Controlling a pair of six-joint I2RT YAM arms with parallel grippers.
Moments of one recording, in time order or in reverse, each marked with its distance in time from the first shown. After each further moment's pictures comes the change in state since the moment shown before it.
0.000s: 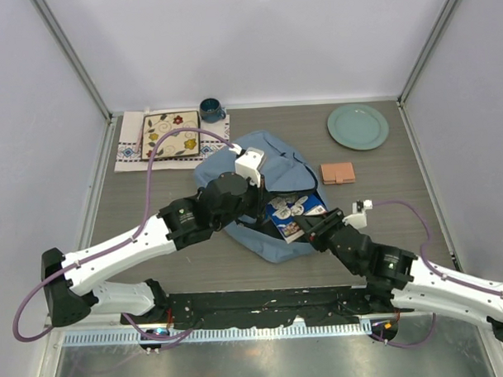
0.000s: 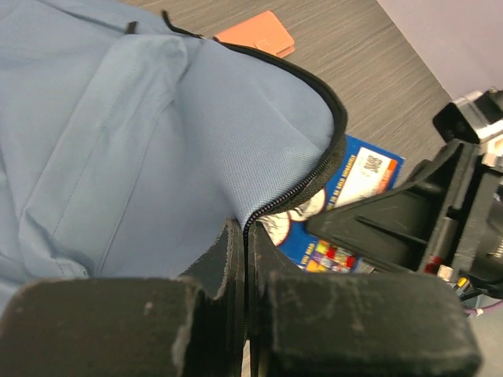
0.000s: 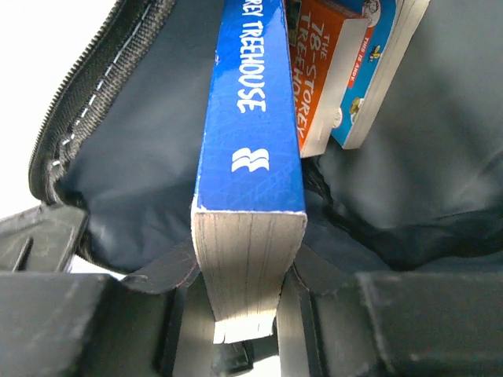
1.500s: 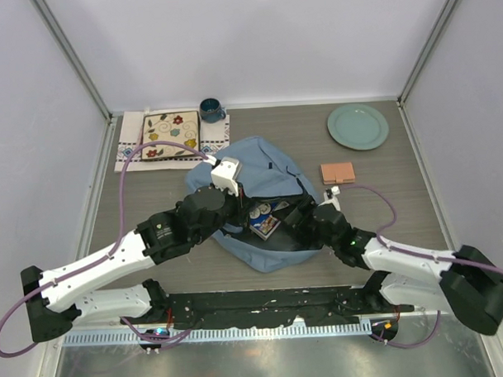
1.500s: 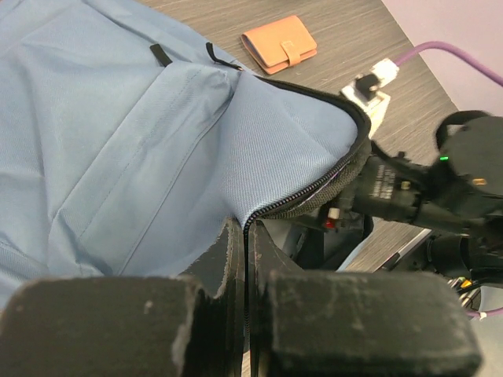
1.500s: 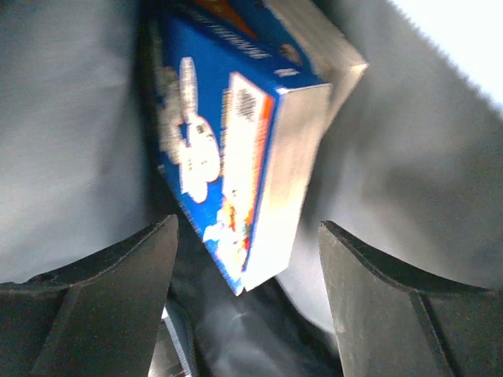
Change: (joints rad) left arm 0.002 -0.187 -0.145 -0.013 -0.076 -0.037; right arm -0.344 0.621 -0.066 0.585 -0.506 -0.193
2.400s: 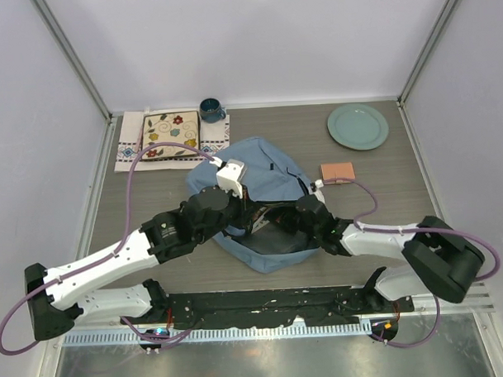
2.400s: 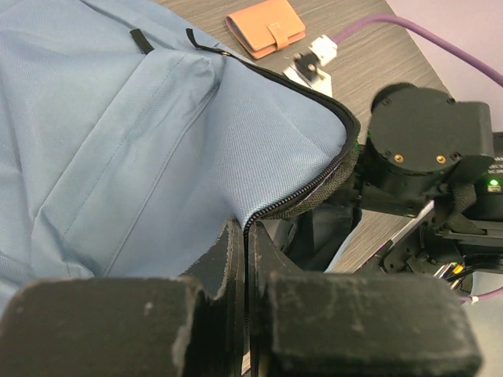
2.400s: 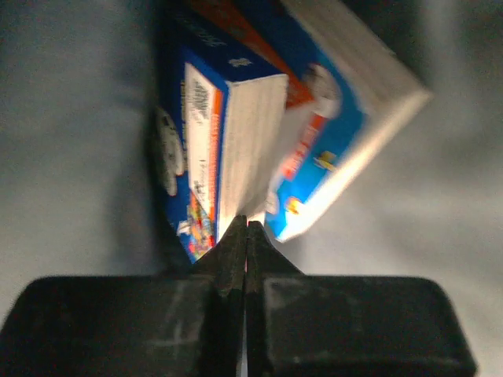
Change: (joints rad) left arm 0.000 0.018 -0.017 0.015 0.054 -0.016; right arm 0.018 0.164 0.079 0.051 -0.007 0.000
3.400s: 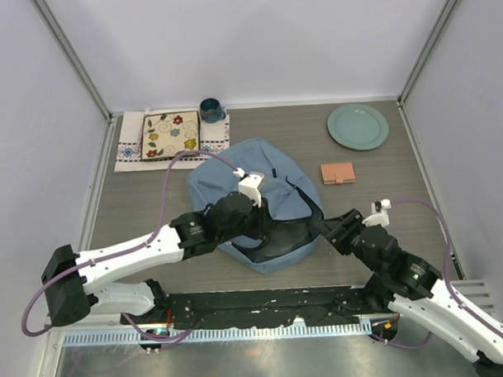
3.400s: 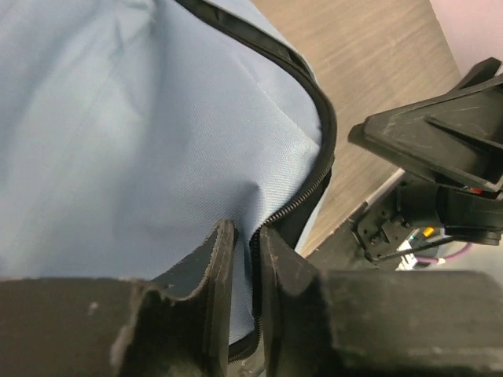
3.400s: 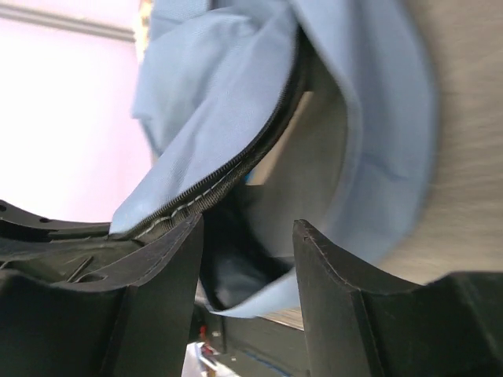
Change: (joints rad) left arm -0.001 0.149 -0.068 0.094 0.123 -0.137; right arm 0.016 -0.995 -0.048 -0.784 0.192 -0.110
